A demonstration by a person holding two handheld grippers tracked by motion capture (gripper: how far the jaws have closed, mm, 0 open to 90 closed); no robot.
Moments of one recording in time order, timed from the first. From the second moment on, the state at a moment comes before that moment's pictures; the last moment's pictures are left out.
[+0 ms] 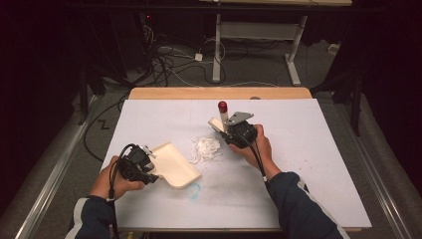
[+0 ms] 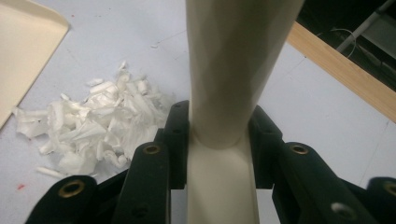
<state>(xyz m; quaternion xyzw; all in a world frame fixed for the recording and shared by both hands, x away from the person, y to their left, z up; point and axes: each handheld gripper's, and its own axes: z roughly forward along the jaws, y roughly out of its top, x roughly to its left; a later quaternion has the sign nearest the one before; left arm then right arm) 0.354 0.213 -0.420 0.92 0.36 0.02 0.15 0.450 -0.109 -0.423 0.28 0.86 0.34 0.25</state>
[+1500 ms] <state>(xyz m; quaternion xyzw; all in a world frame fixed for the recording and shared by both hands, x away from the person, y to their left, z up) 0.361 0.200 -0.422 0.93 0.35 0.00 0.13 0.413 -0.067 -0.425 0.23 0.87 0.37 0.21</state>
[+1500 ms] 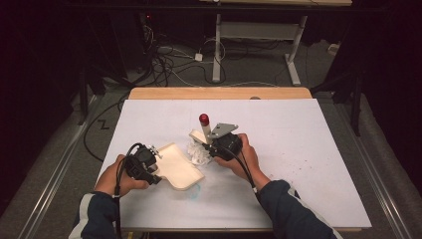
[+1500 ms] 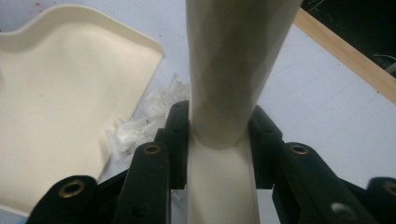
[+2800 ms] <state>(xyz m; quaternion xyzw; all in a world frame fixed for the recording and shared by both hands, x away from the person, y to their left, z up) 0.364 0.183 -0.432 0.93 0.35 0.00 0.13 0.392 -0.082 -0.380 0.21 0.85 0.44 0.22</state>
